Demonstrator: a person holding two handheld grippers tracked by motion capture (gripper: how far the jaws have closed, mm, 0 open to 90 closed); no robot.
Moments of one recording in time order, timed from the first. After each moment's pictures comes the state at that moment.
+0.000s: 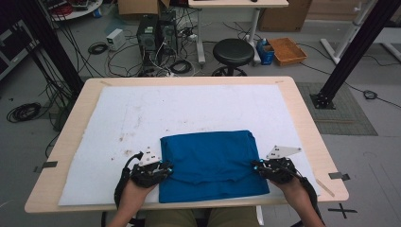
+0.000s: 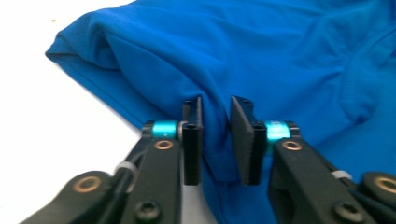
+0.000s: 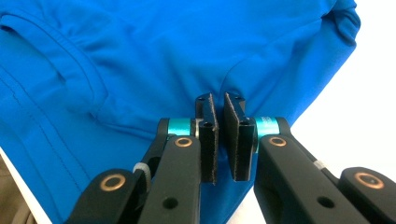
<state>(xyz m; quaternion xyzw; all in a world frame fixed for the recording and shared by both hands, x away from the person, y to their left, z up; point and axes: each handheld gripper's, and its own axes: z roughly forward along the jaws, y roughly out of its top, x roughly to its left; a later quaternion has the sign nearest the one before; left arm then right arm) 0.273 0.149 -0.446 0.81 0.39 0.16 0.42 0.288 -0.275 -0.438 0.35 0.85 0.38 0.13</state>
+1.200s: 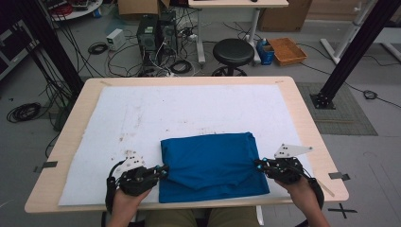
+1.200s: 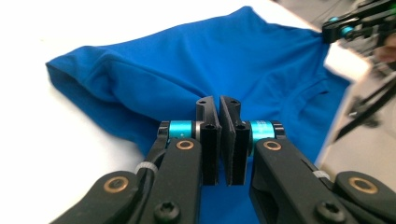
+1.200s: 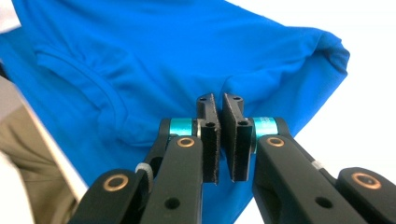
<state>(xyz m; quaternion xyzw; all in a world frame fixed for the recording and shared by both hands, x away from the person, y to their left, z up) 0.236 0.170 -0.422 0.74 0.40 0.07 0.53 0.274 -0.284 -0.409 0.34 0.83 0.42 0.12</state>
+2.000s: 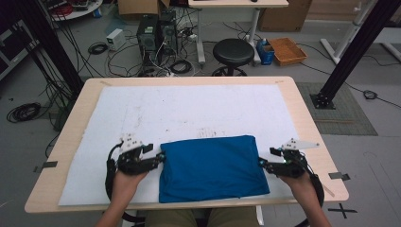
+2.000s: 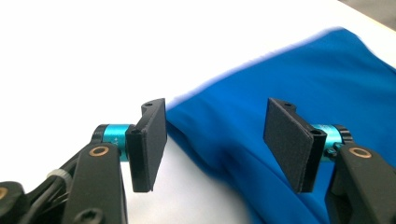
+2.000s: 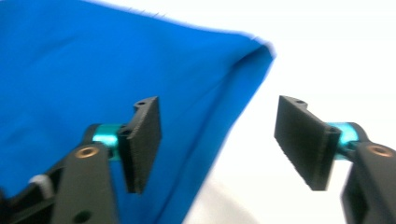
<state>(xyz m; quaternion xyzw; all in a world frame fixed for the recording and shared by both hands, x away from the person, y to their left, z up) 0.314 0.181 -0.422 0.73 0.48 0.17 0.46 0.303 -0.302 -0.422 0.44 0.78 0.42 0.16</state>
